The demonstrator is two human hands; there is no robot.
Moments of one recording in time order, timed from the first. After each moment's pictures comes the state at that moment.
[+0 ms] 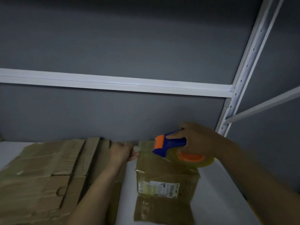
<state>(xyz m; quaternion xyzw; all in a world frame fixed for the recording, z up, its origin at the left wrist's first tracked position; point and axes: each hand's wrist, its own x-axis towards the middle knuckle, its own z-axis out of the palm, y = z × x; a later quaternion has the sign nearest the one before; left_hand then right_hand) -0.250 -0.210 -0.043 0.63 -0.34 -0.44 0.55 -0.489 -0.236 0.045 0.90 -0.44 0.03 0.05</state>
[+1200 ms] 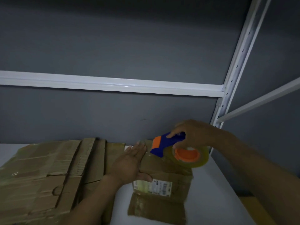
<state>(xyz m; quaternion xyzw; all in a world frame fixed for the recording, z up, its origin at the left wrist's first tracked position) -0.255 -0.209 -0.088 0.54 -0.84 -0.02 0.10 -0.506 -0.238 0.063 0.90 -0.43 0.02 -0.03</state>
